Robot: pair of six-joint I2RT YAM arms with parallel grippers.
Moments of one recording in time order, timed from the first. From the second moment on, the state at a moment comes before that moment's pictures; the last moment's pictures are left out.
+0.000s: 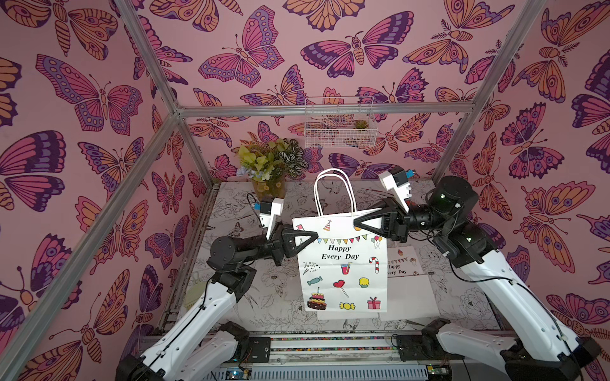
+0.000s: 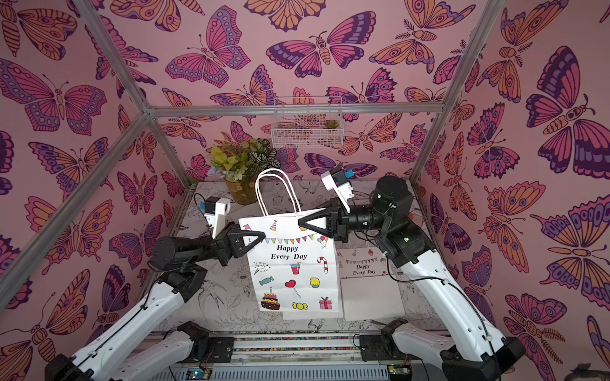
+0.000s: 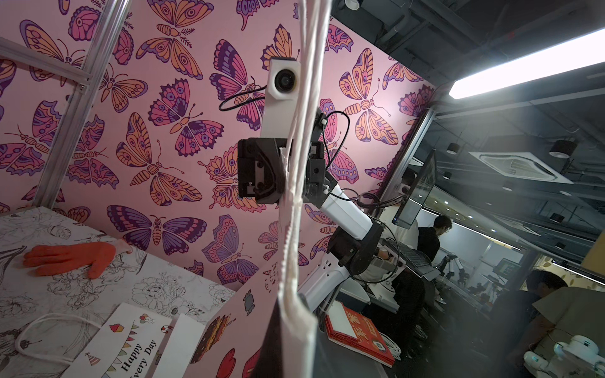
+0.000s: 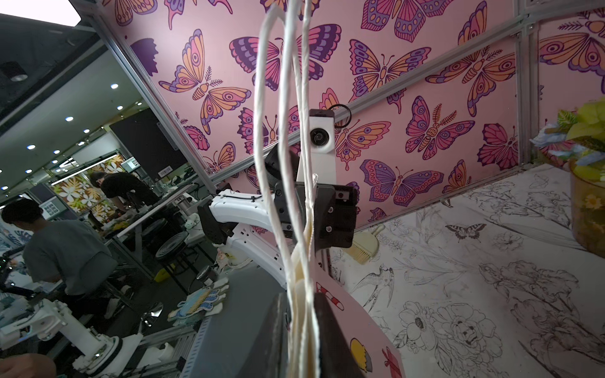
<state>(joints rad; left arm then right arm) -0.46 0.92 0.72 0.79 1.00 -0.98 0.51 1.11 1.34 -0.18 -1.12 0.48</state>
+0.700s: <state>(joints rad) -0.46 0.88 0.72 0.82 1.00 -1.00 0.52 1.08 1.25 -0.20 -1.04 0.48</state>
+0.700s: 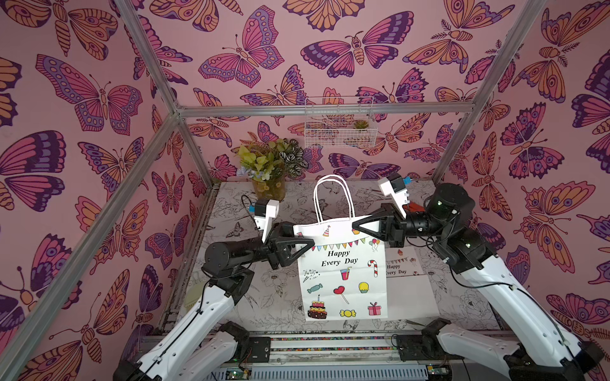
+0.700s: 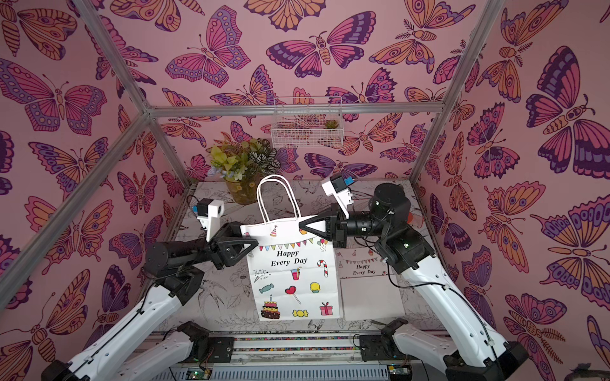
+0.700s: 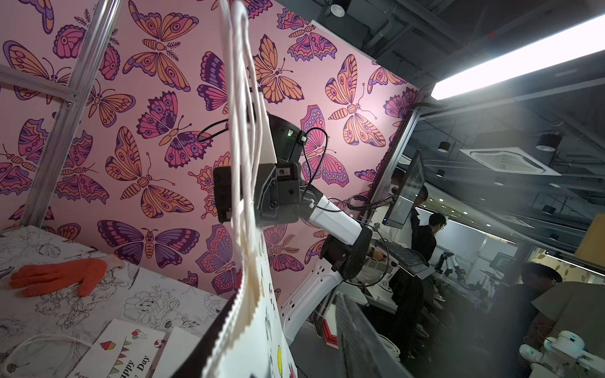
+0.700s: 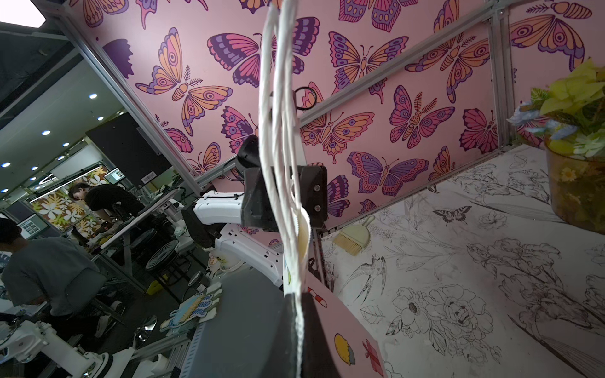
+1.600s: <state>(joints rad) -0.46 0.91 0.70 0.63 1.14 -0.87 0.51 1.08 1.26 -0.06 -0.97 0.64</state>
